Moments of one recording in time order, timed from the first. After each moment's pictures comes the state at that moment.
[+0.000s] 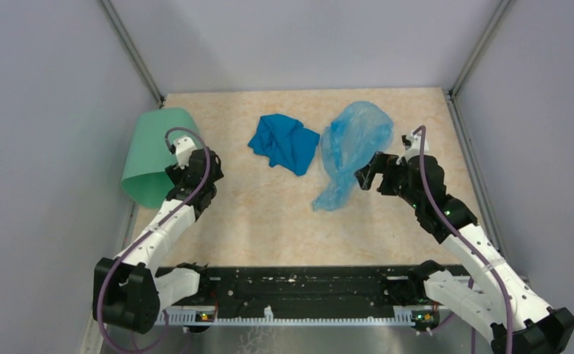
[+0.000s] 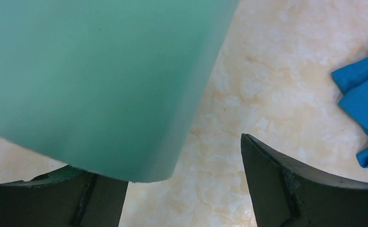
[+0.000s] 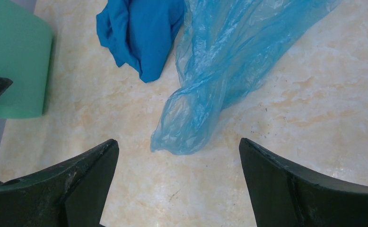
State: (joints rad) left arm -0.23 1.10 0.70 -0.25 -0.66 -0.51; right arm 0.44 0.79 0.76 -0.40 0.05 0.50
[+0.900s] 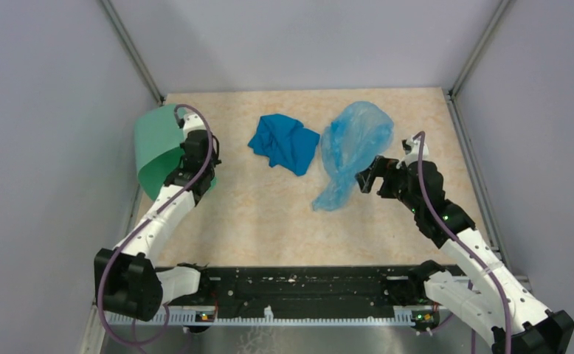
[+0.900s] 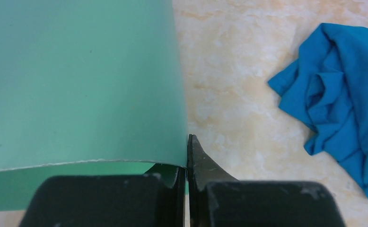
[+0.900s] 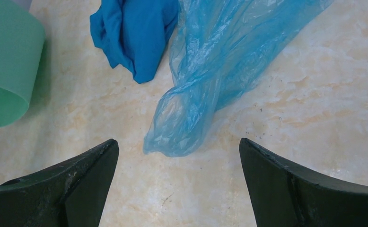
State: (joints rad) left arm -0.23 1.19 0.84 -0.14 -0.50 -0.28; right arm 0.44 0.75 0.69 -0.34 0.06 0.49
